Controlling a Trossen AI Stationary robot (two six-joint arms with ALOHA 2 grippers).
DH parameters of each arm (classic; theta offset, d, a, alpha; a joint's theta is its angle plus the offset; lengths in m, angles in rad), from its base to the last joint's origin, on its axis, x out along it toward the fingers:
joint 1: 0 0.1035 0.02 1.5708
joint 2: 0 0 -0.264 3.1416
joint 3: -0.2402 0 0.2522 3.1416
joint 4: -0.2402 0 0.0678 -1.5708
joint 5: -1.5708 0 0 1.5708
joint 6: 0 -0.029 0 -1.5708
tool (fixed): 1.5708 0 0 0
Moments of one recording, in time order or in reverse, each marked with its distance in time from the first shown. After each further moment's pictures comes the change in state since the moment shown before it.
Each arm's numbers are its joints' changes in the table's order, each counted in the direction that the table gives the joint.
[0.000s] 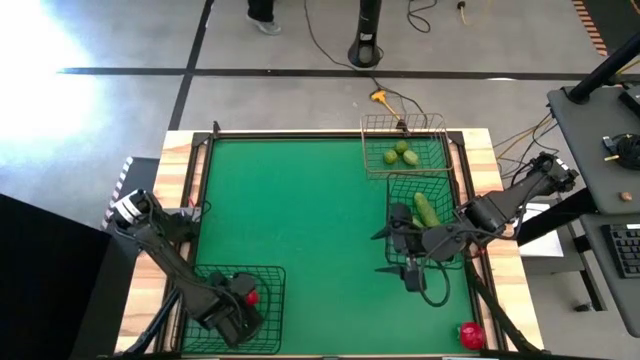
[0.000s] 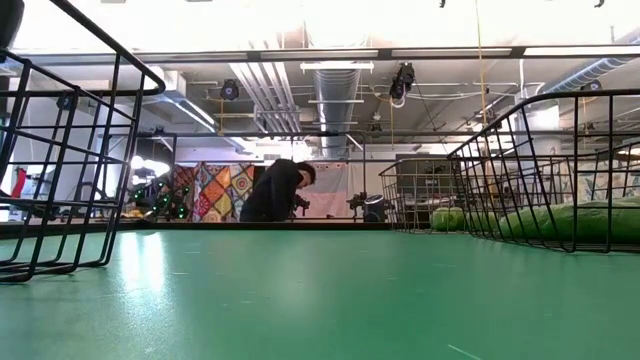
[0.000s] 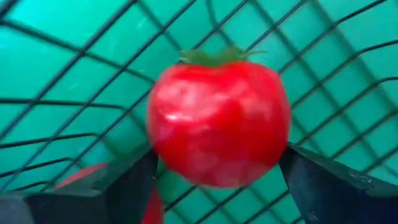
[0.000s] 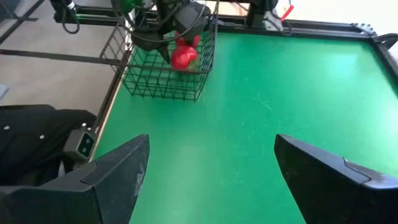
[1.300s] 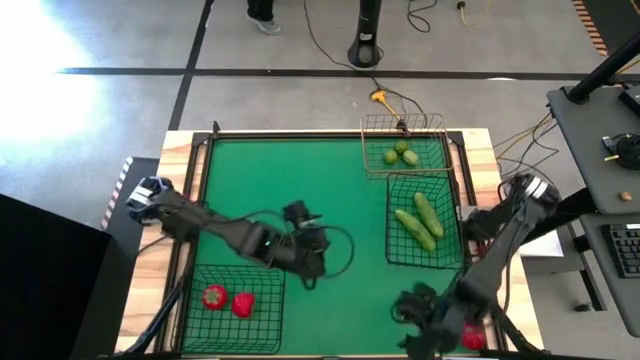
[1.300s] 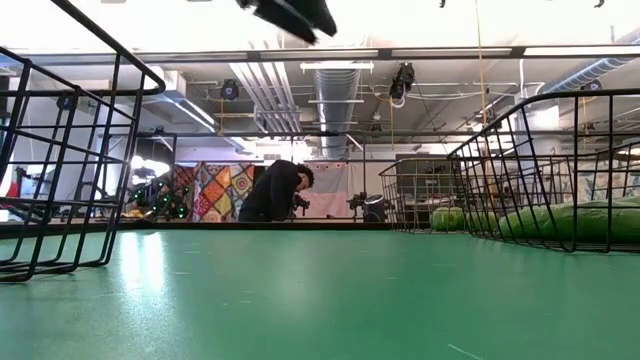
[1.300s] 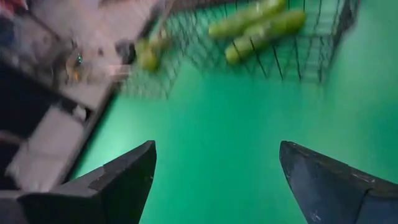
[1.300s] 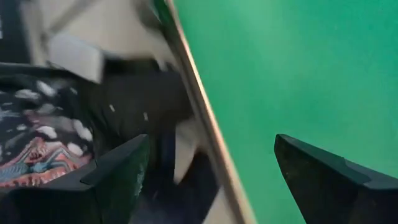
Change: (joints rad) left arm 0.490 -0.006 -0.364 0.269 0.623 -1.410; right arm 0.364 -0.301 0.034 -0.009 0.186 -1.006
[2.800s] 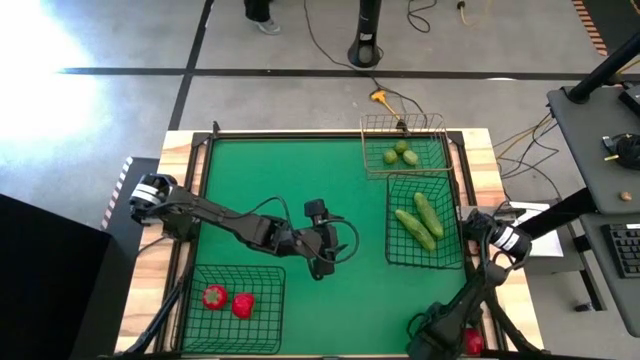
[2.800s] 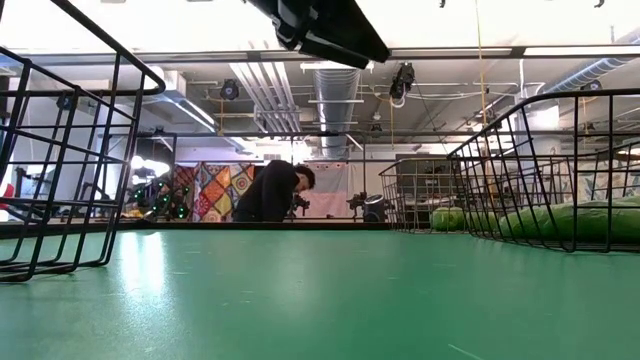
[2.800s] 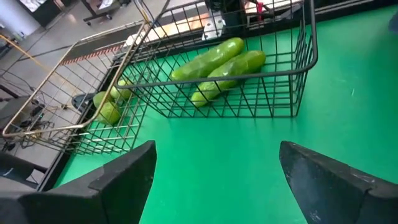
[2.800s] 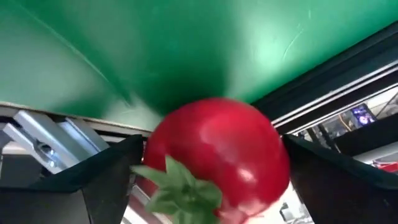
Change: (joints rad) left arm 0.102 -0.003 0.245 0.597 -0.205 -0.342; right arm 0.073 -0.451 0.031 -0.359 0.927 -0.331
